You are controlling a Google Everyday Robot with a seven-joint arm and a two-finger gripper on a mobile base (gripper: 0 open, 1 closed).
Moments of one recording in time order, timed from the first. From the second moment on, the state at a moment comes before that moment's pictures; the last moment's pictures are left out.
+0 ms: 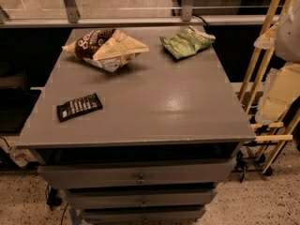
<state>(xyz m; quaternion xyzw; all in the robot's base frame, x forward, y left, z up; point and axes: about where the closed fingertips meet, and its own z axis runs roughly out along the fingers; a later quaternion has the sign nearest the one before) 0.438 -0.215 0.981 -0.60 0.78 -0.04 0.17</state>
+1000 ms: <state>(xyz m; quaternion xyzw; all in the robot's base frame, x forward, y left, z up) 0.506 -0.144 1.001 -0.62 0.74 0.00 0.25</state>
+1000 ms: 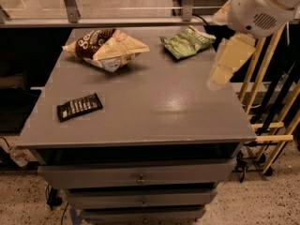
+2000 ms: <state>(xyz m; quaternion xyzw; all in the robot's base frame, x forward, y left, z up) 0.549 -0.082 1.006 -0.65 0.70 0.03 0.30</state>
